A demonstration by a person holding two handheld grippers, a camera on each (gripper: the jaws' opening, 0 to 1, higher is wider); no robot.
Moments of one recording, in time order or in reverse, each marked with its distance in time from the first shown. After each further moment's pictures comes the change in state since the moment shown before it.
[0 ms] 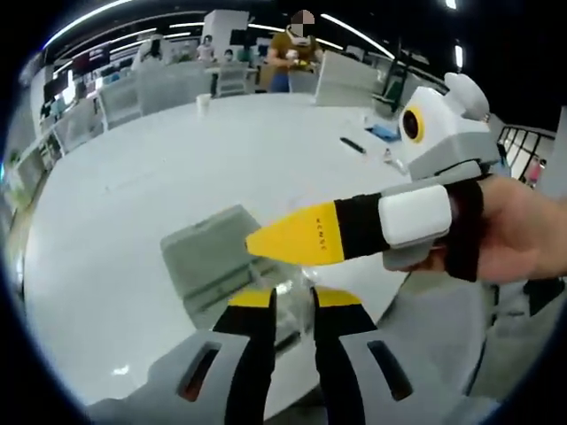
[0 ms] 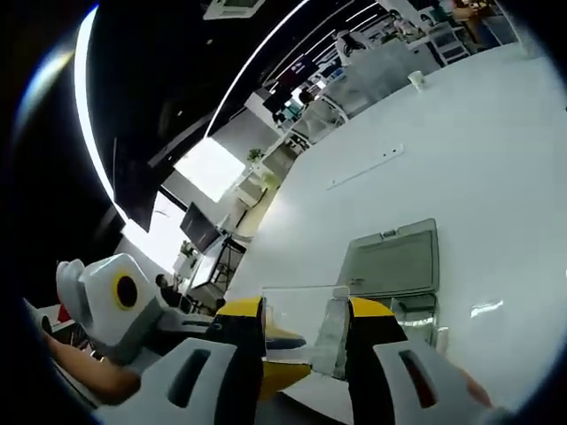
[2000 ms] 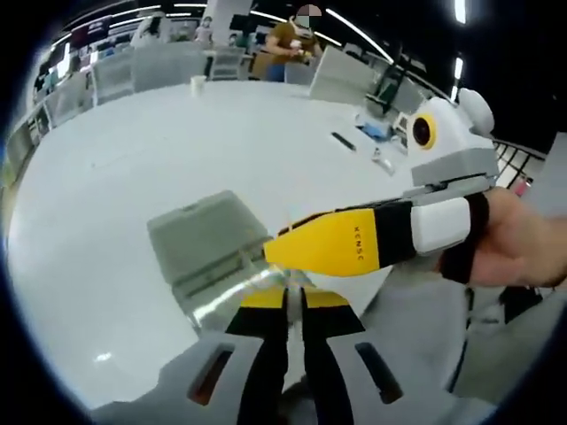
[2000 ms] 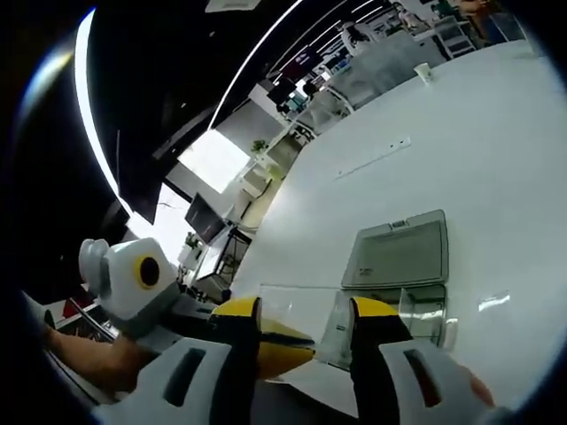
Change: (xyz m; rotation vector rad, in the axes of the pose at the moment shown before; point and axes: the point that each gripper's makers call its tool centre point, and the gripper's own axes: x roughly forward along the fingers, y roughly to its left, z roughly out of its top) left arm -0.004 0.005 -0.008 -0.091 0.047 -0.118; right arm -0.002 0.009 -0.009 -0.004 0.047 0.034
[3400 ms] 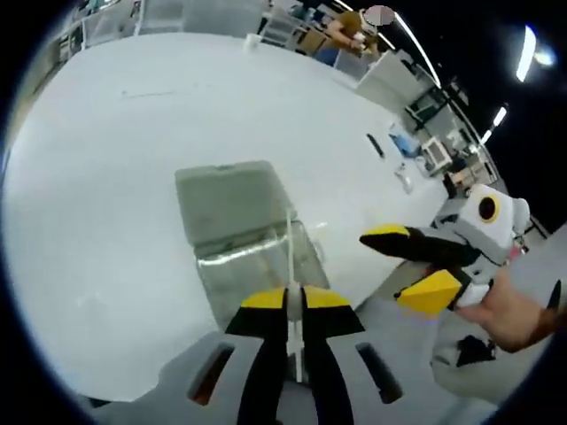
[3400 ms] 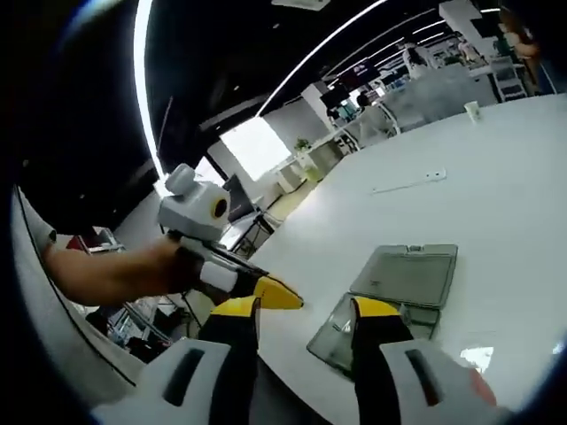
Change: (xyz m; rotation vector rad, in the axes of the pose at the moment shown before) left arm -0.013 0.037 -0.005 -0.315 0.142 0.018; right arm -0.026 0.012 -0.010 -0.309 -0.011 0.129
